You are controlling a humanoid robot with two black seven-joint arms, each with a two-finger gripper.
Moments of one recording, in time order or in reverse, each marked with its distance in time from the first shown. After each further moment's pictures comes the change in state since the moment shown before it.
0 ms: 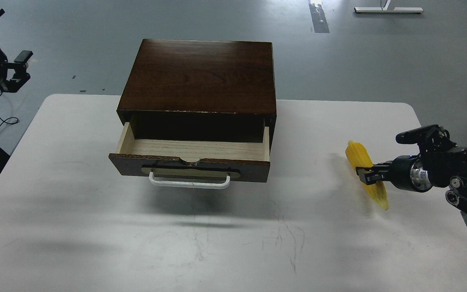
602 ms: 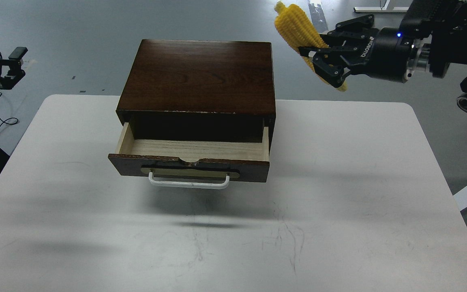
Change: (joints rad) left arm -0.008 0.019 0.000 0.000 0.000 0.000 0.000; right arm 0.508 -0.048 -0.008 0.249 -0.258 -0.292 0.307
